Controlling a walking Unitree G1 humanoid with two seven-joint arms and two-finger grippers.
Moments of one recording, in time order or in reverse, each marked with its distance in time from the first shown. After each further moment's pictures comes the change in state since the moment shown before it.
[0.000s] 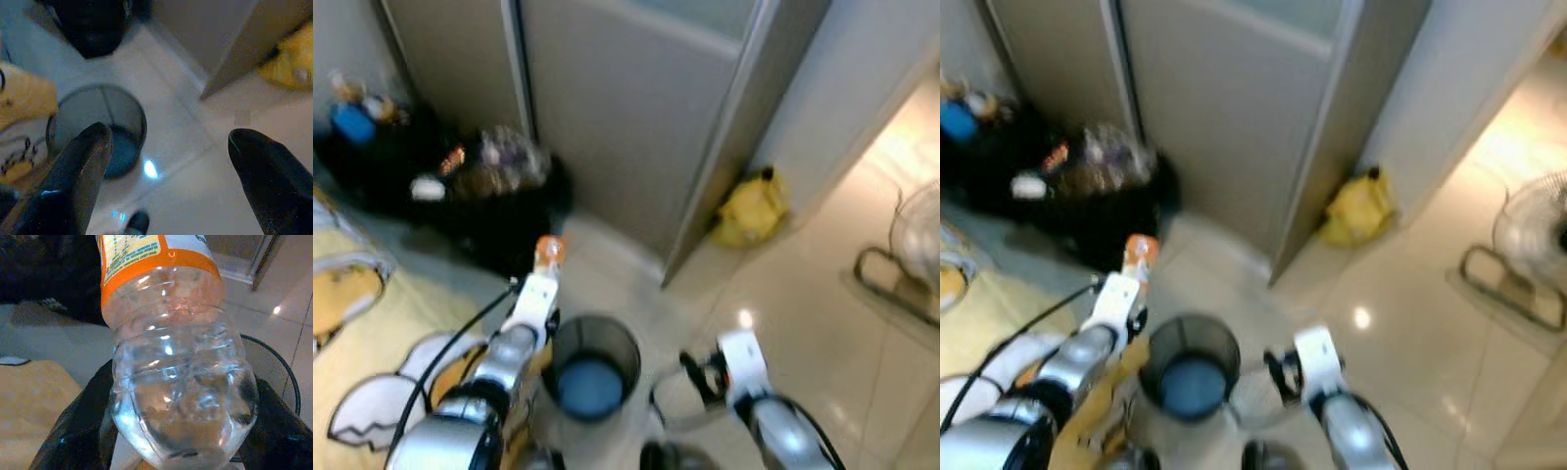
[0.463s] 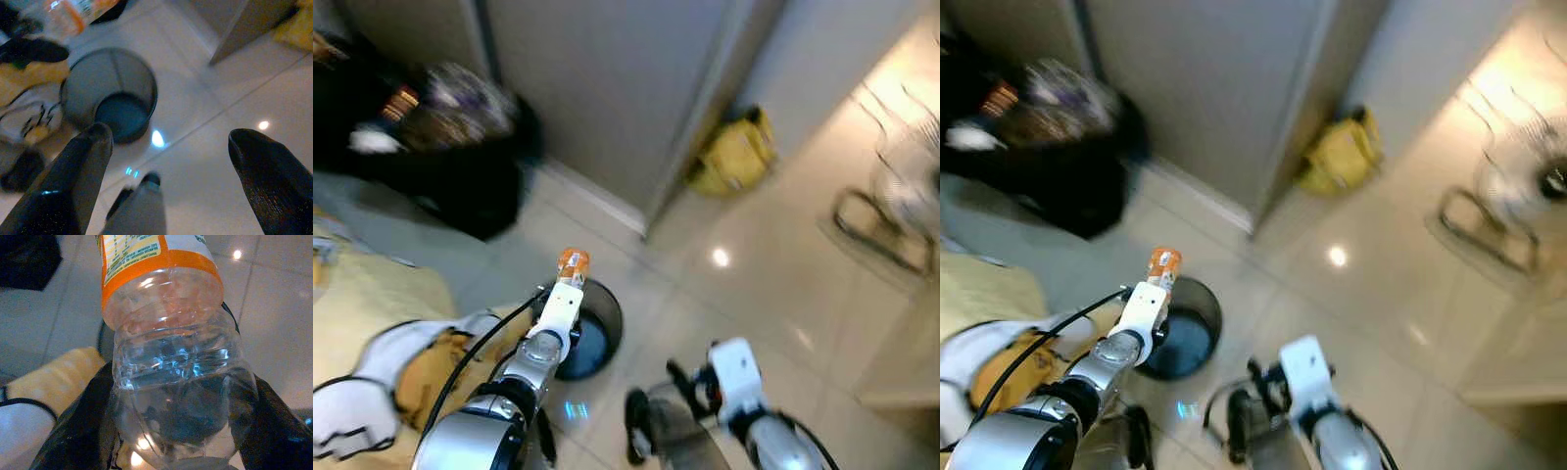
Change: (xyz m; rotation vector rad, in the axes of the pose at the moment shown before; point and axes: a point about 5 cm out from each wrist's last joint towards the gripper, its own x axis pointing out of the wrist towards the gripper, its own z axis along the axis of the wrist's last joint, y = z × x) left arm -0.002 -0.044 -0.004 0.056 0.058 -0.087; right arm -0.029 0.029 0.017 -0.041 -0.031 0.077
